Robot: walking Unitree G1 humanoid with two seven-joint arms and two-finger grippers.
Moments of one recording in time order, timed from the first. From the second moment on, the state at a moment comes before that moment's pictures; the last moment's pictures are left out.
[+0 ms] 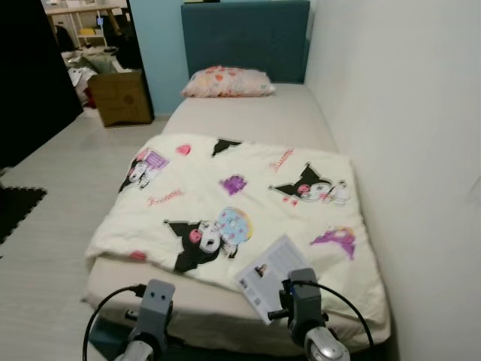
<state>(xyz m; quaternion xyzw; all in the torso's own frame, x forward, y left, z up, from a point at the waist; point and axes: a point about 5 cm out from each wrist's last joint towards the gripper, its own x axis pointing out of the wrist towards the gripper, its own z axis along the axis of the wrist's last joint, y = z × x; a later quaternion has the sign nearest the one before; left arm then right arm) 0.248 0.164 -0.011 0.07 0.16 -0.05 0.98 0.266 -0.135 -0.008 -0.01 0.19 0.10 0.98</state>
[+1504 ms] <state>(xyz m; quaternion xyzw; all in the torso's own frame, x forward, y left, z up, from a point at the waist) 0.257 0.179 0.016 0.08 0.08 -0.04 0.99 0.301 -0.107 0.020 0.00 0.17 0.15 0.97</state>
